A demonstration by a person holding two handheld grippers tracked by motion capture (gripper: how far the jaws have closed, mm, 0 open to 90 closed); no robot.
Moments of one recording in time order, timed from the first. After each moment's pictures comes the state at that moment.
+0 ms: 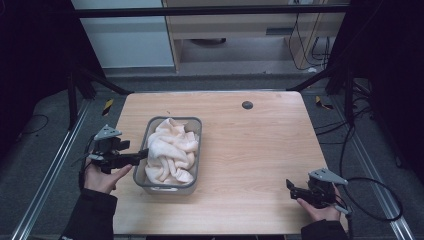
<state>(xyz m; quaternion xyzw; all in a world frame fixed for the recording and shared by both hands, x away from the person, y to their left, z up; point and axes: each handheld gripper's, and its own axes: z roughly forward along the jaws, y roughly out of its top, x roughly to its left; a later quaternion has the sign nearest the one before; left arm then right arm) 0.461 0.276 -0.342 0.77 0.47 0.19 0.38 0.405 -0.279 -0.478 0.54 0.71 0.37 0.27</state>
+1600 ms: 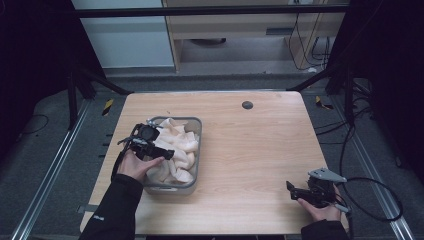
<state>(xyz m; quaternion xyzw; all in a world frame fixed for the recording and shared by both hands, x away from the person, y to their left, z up) 0.519 0.207 -0.375 0.83 0.48 0.15 0.24 0.409 -0.283 -0.483 0.55 0.72 0.35 0.25</state>
